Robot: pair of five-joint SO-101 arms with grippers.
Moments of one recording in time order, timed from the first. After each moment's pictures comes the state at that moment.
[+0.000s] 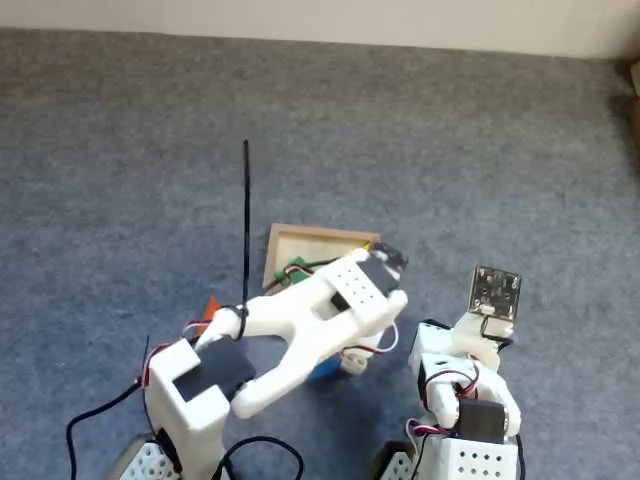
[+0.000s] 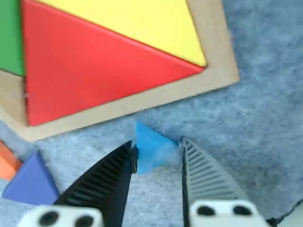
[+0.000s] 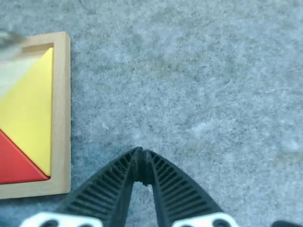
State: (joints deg) left arm 43.9 17.1 16.4 80.3 28.8; right arm 0.1 -104.5 96.0 65.8 -4.2
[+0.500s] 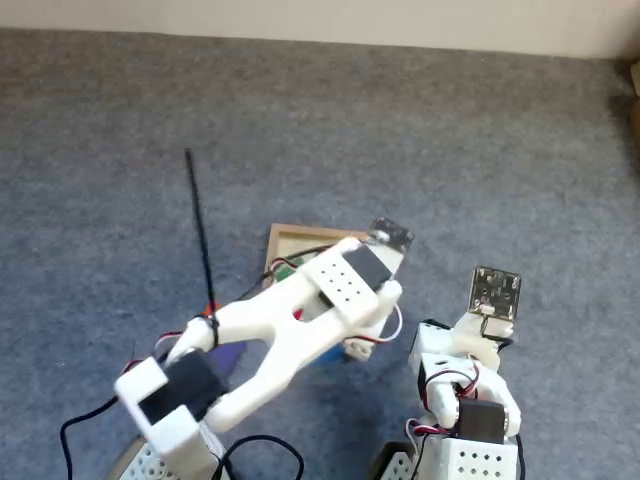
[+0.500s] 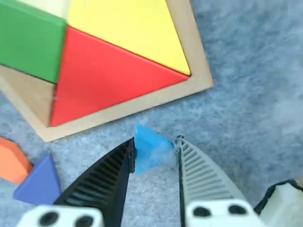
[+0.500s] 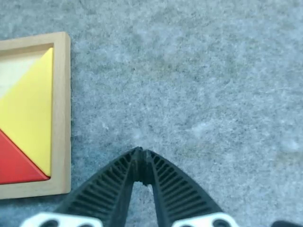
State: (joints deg) left arm 43.1 7.6 16.4 80.2 28.9; right arm 0.1 -104.5 96.0 65.8 -4.2
